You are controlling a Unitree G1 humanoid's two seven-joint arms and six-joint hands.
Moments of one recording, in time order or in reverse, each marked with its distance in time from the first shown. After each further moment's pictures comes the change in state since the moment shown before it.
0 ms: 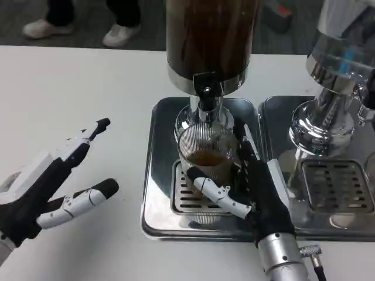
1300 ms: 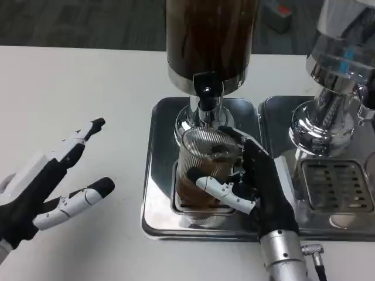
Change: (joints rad) left arm 0.022 0.001 0.007 -0.025 -0.024 0.018 0.000; right arm -0.021 0.001 0.001 0.028 -0.024 -0.006 -0.114
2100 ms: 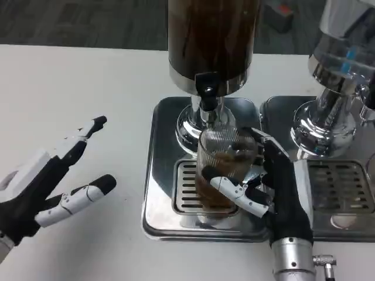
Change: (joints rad) left arm -0.025 0.000 -0.012 0.023 0.000 0.000 0.000; right arm 0.071 0.000 -0.001 -0.089 -0.095 0.010 -0.145
